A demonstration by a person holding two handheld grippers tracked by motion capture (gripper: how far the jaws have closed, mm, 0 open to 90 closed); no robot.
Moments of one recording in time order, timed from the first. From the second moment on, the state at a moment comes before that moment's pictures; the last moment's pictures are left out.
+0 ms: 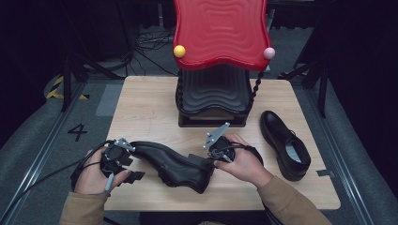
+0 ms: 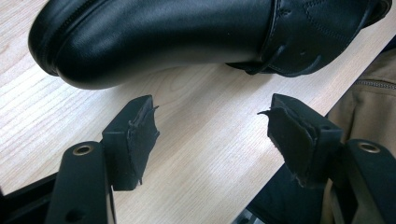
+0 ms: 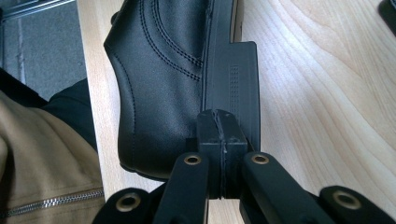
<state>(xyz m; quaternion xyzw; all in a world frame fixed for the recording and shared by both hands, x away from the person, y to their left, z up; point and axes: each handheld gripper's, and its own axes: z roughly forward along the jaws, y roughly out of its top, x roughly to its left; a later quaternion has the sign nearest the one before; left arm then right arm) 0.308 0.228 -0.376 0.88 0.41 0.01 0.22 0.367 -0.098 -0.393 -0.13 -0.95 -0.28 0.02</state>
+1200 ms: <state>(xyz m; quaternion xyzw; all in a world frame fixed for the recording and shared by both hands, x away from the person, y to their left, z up) 0.309 0.229 -0.377 0.88 0.41 0.01 0.23 0.428 -0.115 -0.400 -0.20 -0.94 -0.28 0.01</state>
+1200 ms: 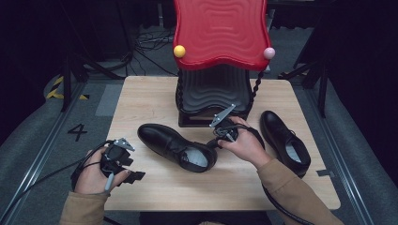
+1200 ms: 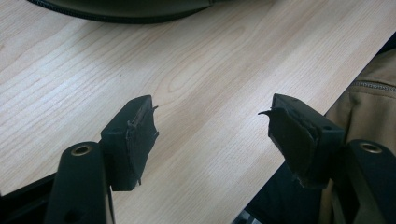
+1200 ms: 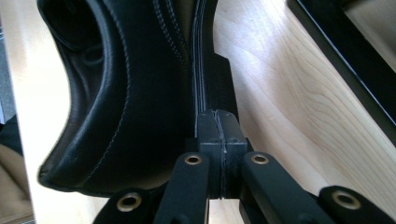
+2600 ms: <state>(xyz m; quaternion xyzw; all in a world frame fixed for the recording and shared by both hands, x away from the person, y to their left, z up) 0.312 0.227 -0.379 0.88 0.41 0.00 0.23 0.393 -0.053 -0.410 -0.07 -0.98 -0.18 -0.01</state>
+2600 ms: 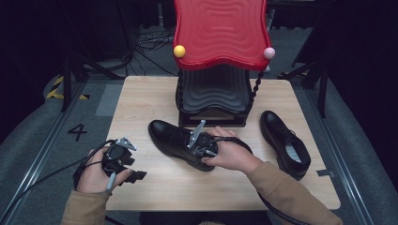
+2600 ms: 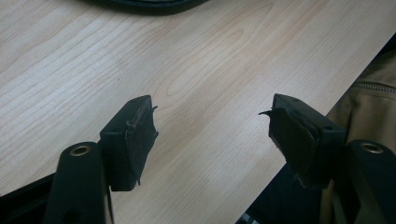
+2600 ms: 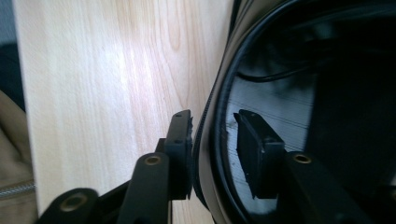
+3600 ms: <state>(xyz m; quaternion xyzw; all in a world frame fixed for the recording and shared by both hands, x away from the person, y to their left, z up) 0.336 0.203 -0.378 0.90 0.38 0.00 0.22 0.331 -0.126 -0.377 -0.16 -0.96 -0.23 0.01</state>
